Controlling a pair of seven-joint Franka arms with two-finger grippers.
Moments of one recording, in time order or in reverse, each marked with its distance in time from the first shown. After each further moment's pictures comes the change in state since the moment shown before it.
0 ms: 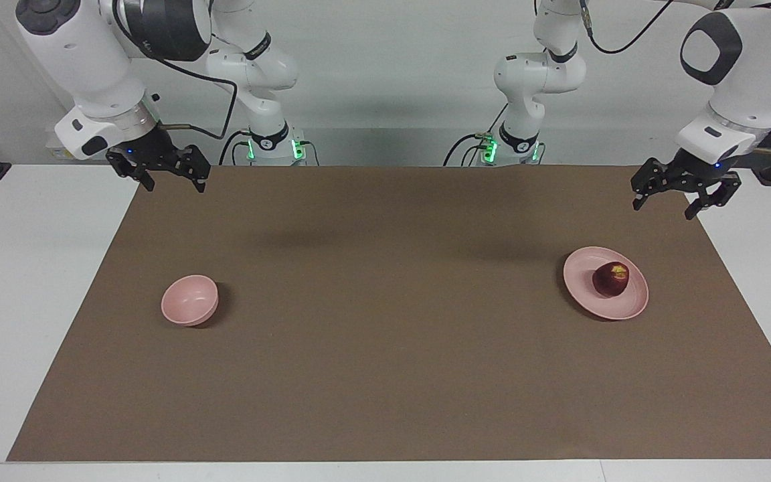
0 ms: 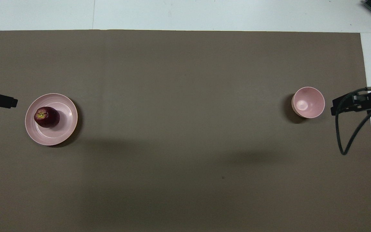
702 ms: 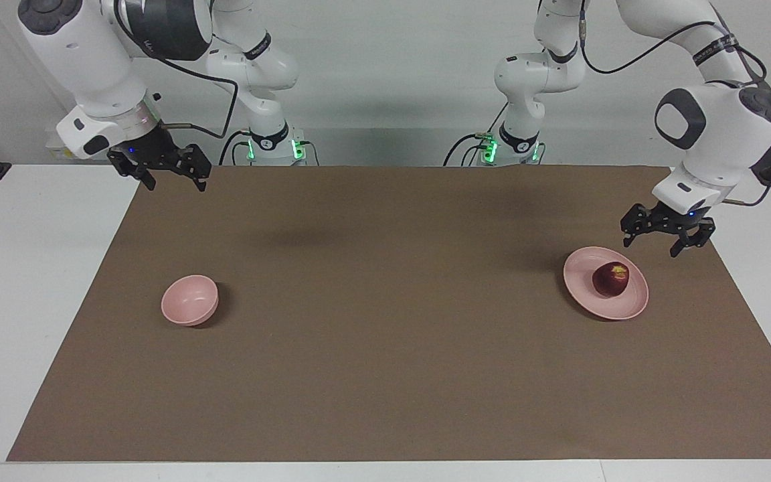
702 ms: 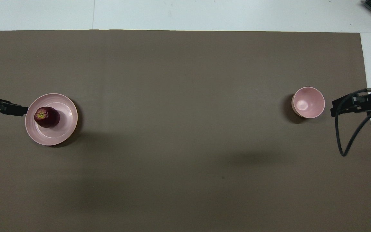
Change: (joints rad) left arm 0.052 0.037 0.004 -0.290 0.000 0.347 0.099; right arm 0.000 -0.007 0.001 -0.012 0.000 0.000 0.000
